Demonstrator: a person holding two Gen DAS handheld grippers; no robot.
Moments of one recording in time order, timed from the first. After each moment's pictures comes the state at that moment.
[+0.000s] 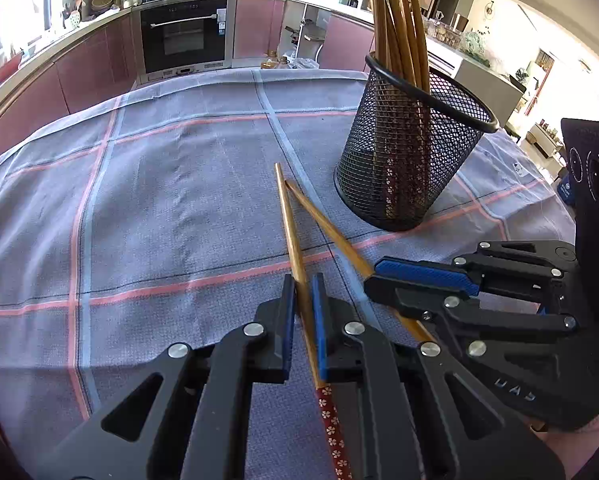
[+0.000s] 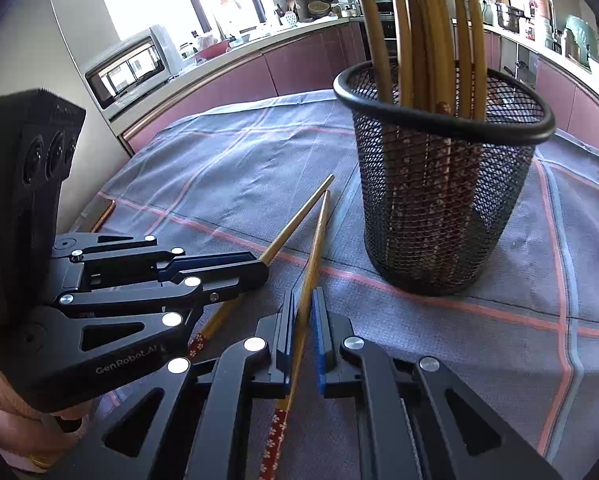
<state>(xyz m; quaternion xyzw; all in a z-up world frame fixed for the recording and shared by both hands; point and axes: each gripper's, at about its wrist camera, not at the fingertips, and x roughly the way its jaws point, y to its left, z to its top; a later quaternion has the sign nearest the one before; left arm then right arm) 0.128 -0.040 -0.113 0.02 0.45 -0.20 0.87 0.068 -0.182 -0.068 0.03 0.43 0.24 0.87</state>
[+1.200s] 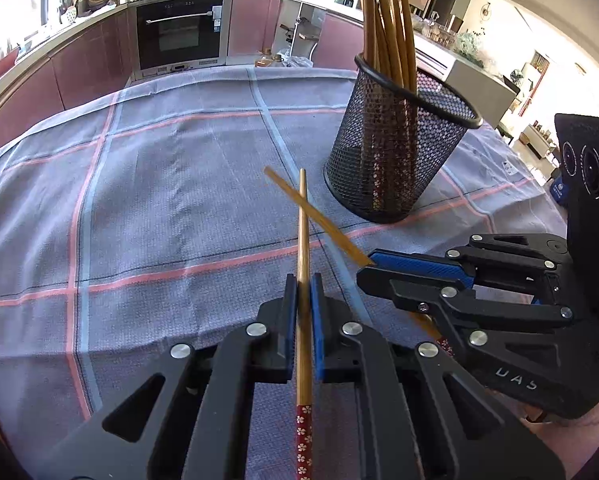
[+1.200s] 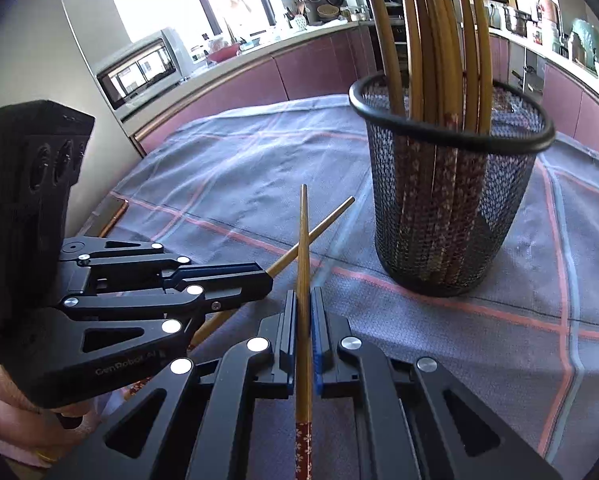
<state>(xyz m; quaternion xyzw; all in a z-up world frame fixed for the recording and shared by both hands) 0.119 -0.035 -0.108 0.01 0.46 -0.22 0.86 0.061 -0.182 -0.058 0.03 0.42 0.26 0.87</state>
